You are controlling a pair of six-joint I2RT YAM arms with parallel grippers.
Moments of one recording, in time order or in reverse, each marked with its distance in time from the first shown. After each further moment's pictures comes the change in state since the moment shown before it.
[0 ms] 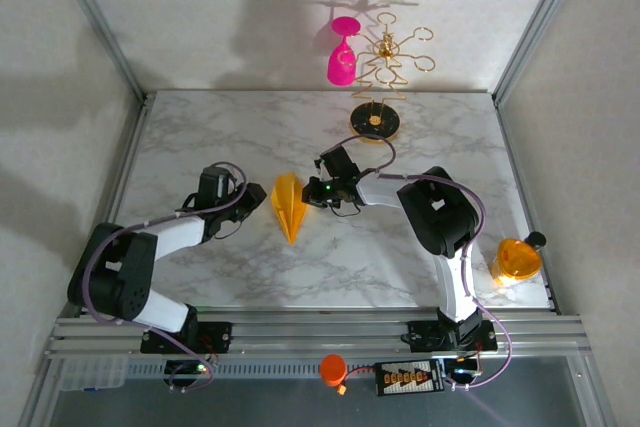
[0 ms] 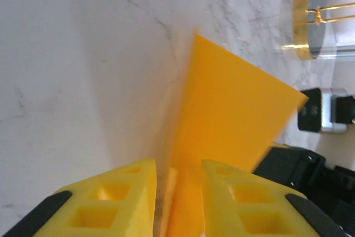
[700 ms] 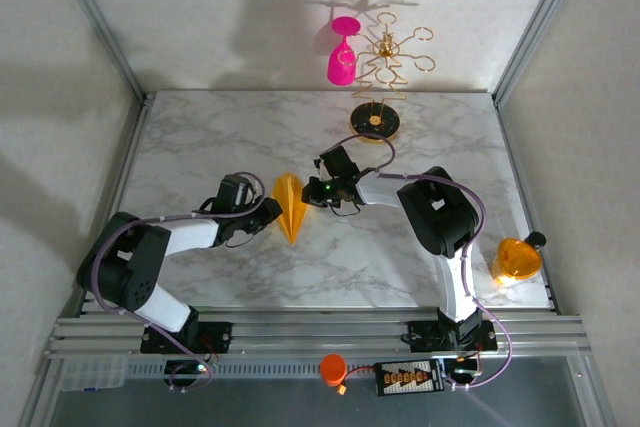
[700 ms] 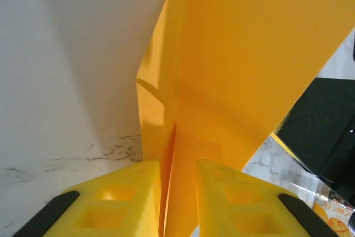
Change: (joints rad) left arm -0.127 0.094 0.000 -0.015 0.019 -0.010; right arm 0.000 0.000 0.004 -0.015 0.000 -0.008
